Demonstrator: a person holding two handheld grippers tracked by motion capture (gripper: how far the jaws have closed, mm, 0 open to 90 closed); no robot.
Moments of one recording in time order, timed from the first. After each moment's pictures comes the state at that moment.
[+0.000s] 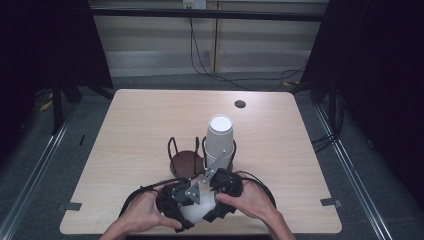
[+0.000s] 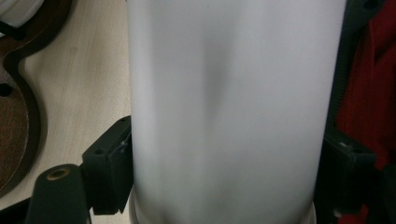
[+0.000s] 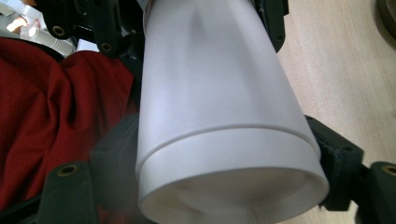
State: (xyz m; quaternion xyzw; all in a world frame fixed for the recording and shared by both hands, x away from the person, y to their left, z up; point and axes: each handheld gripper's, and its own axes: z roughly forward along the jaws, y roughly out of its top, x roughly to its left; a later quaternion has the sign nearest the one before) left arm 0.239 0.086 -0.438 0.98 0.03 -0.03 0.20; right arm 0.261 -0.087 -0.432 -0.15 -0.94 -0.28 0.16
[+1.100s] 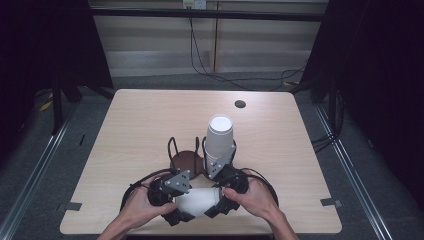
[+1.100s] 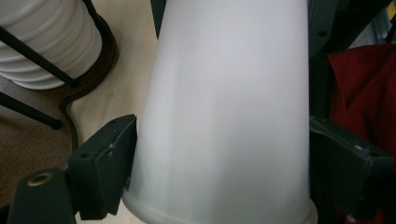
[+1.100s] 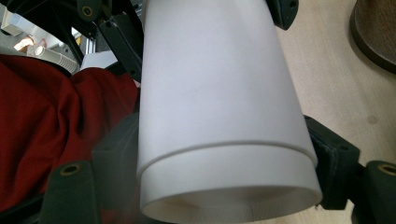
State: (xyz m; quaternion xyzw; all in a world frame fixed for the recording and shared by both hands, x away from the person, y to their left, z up) left arm 0.252 0.111 -0.420 0.95 0.04 -0.03 0.32; right arm 0.264 -0.100 -0.423 -0.15 -0.92 -0.32 0.15
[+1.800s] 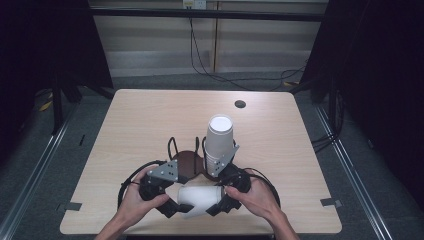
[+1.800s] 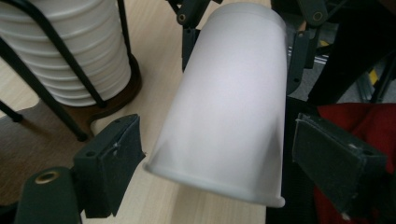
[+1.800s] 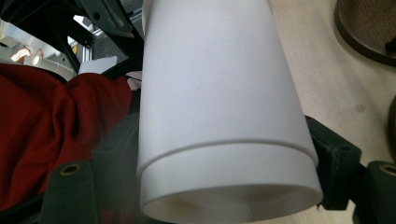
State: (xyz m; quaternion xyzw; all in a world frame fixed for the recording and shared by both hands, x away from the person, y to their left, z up) left arm 0.260 0.134 -0.409 0.91 0.09 -0.04 0.41; right arm 0.265 -0.108 -0.425 -0.18 -0.92 -0.32 0.14
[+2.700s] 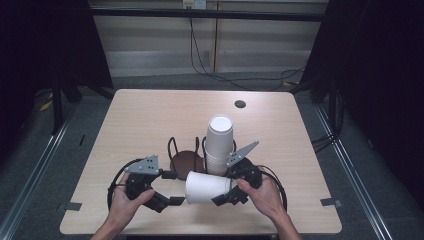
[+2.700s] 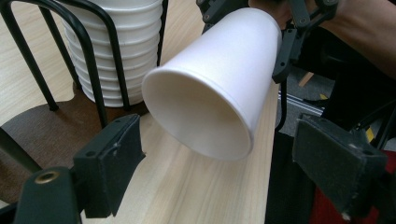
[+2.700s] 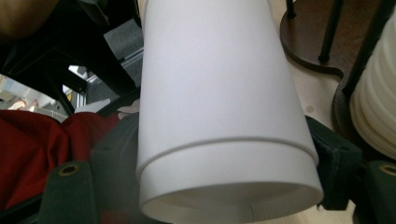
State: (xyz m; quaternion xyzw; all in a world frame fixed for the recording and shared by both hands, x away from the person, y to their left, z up) left arm 0.262 0.166 -0.413 0.86 0.16 -0.04 0.49; right arm 0.270 -0.140 -0.424 -0.24 -0.88 -0.39 0.12
